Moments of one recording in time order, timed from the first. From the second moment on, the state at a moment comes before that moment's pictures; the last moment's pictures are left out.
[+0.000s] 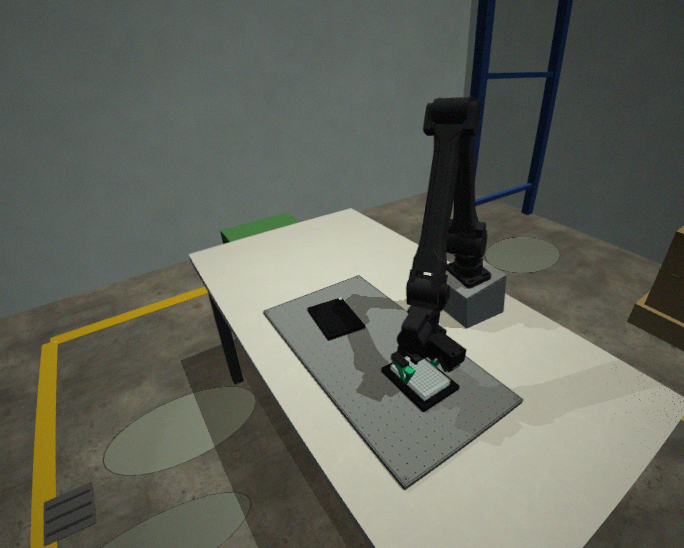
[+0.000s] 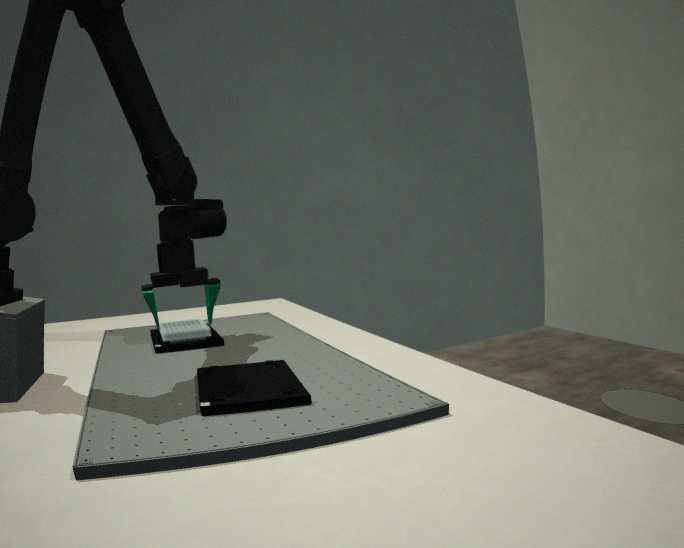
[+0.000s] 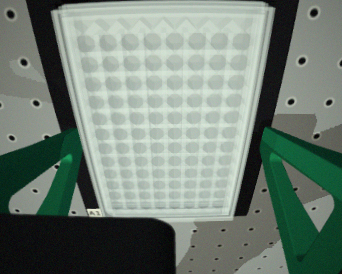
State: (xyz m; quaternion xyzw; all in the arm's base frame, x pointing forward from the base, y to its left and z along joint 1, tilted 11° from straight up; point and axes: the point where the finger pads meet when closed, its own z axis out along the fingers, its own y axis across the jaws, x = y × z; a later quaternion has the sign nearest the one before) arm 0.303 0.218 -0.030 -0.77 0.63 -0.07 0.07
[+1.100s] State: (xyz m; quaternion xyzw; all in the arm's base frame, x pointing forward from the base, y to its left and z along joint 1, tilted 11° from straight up) arm 0.303 0.218 -0.038 -0.77 0.63 -0.07 0.07
